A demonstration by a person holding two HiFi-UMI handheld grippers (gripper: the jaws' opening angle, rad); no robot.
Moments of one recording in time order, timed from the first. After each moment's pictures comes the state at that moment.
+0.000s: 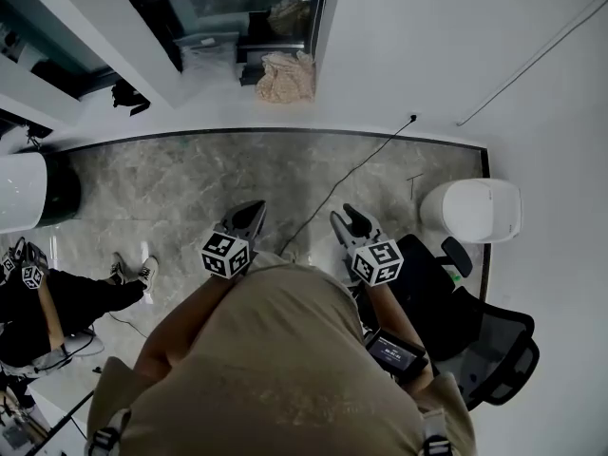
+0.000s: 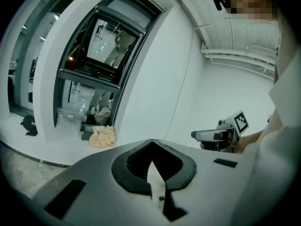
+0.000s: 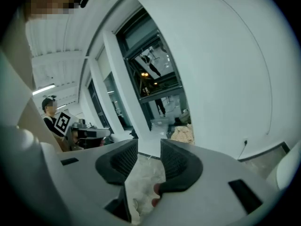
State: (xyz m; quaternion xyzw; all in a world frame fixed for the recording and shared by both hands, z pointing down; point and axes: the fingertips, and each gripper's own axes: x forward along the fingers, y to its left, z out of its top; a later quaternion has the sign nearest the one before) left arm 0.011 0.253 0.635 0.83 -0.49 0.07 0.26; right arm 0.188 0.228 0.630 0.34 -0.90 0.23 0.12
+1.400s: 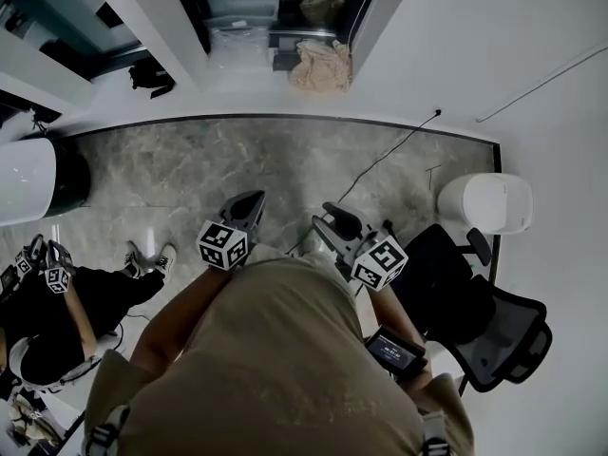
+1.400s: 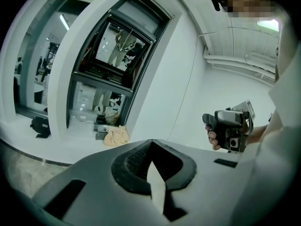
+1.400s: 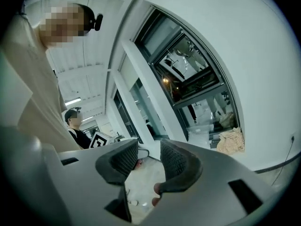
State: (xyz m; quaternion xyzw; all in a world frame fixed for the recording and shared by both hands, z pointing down) left arm -0.176 0.295 0.633 0.83 -0.49 0.07 0.27; right arm -0.051 0.306 0.551 0.20 -0.95 0.23 0.03
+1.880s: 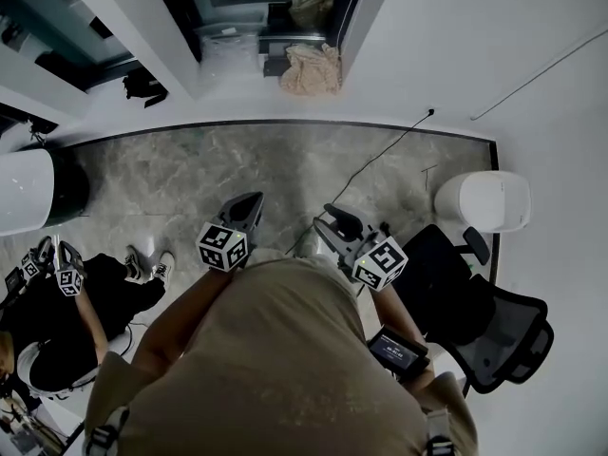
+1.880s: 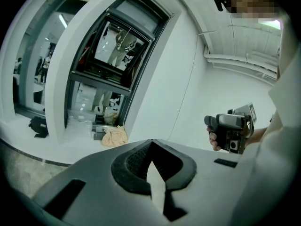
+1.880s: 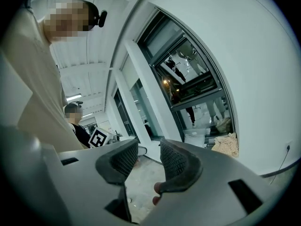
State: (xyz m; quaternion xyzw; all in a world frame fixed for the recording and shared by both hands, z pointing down) left arm -0.147 0.281 0.633 0.83 -0.49 0.07 0.27; right arm -0.014 0.296 0.554 0.21 -0.96 0.21 0.04
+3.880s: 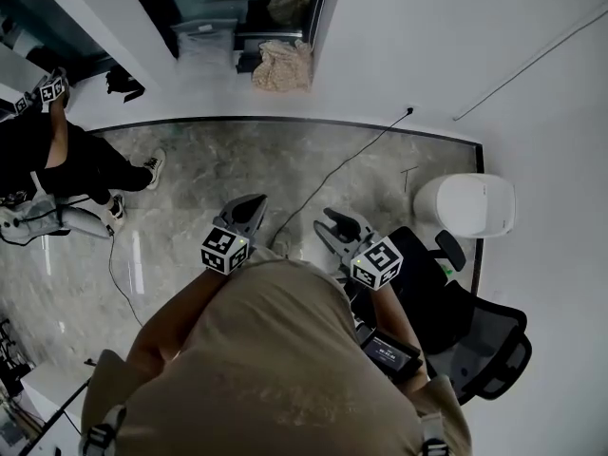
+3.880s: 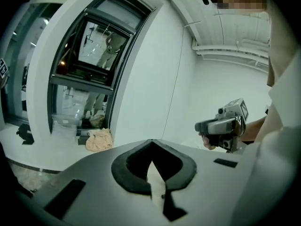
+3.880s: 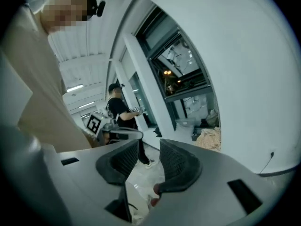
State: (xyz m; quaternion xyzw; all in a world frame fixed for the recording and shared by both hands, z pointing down) left arm 0.032 0.269 0.633 0.85 -0.47 0.09 0.23; right arm 0.156 0.284 0.593 0.19 -0.96 0.20 0.11
